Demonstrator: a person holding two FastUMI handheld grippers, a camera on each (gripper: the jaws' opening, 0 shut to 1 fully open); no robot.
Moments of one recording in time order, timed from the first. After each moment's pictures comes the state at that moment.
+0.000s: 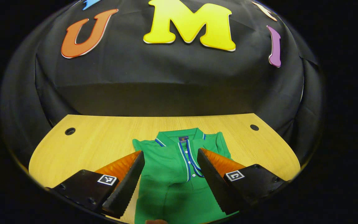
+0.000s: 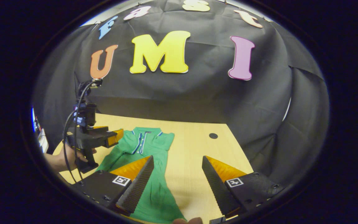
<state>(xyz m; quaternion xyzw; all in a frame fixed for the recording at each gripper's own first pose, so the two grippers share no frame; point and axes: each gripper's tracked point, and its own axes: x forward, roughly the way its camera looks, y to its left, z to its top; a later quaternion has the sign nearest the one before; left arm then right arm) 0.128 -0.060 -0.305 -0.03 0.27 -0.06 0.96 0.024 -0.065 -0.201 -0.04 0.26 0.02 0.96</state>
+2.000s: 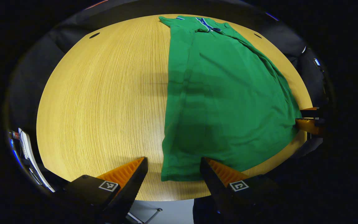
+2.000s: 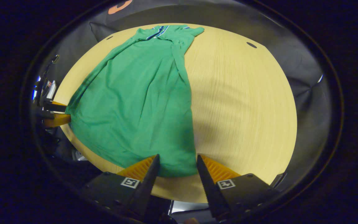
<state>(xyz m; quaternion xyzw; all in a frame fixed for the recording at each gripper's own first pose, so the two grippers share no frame) -0.228 0.033 -0.417 0.03 0.66 -0.09 0.74 -0.158 -0.104 -0.438 -0.10 0.63 0.10 0.77</state>
